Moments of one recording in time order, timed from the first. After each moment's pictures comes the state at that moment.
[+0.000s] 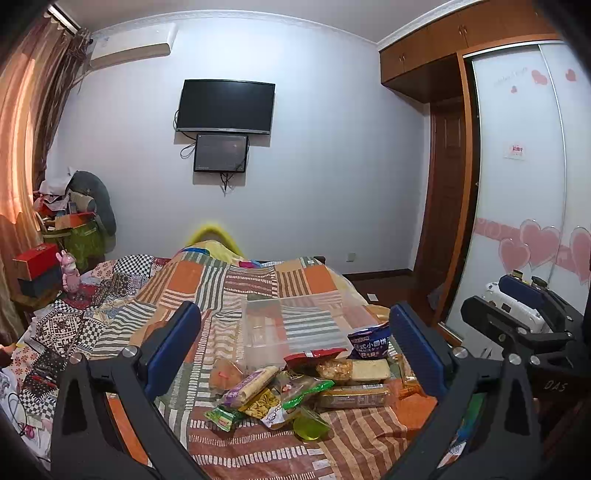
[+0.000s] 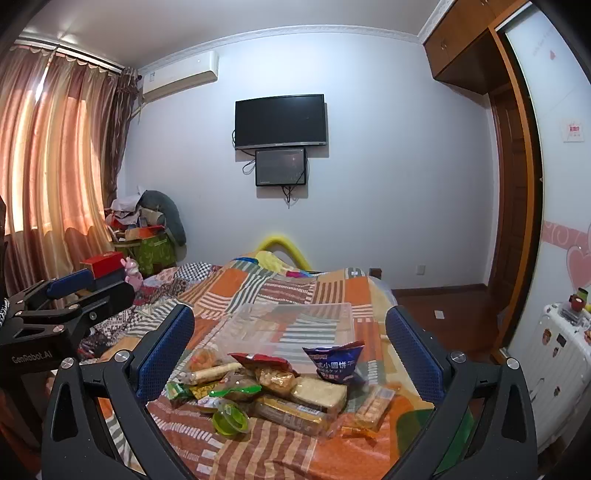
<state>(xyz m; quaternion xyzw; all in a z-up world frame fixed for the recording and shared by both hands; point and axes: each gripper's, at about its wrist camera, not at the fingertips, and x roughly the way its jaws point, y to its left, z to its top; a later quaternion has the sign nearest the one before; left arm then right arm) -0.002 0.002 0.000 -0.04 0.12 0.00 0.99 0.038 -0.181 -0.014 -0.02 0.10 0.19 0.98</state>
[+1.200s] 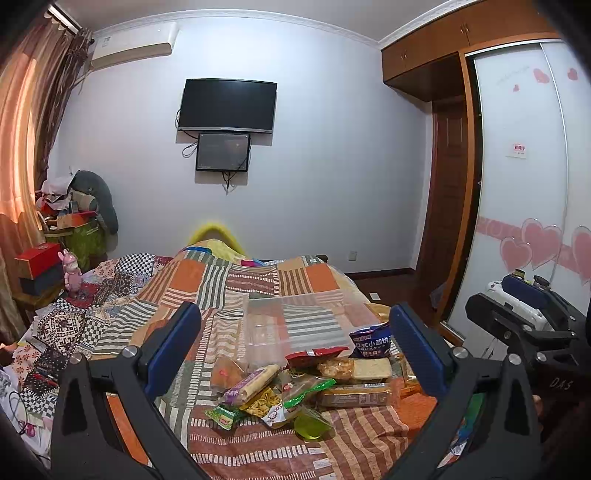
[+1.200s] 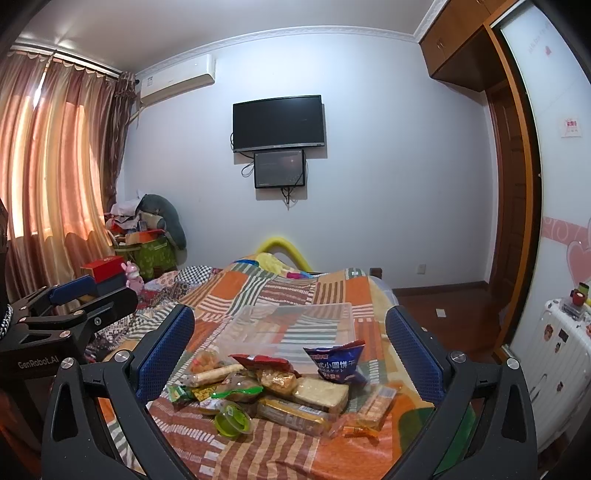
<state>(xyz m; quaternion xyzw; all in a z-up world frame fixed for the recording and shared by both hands) -0.001 0.002 -0.001 -0.04 0.13 0.01 0.99 0.037 -0.185 -0.012 -0.01 0.10 0.20 0.98</state>
